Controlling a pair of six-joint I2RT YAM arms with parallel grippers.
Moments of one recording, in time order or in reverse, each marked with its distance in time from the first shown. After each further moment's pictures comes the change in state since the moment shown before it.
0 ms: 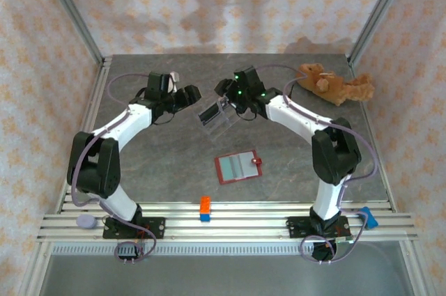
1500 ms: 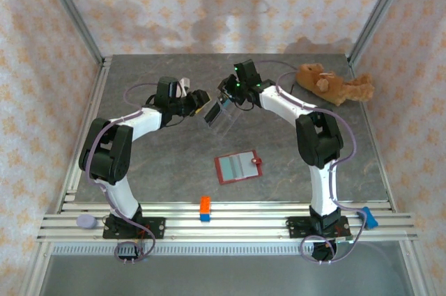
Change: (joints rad) left arm -0.035 0.131 -0.090 0.328 0.217 -0.237; right arm -0.061 0.216 0.180 0.005 -0.106 -0.044
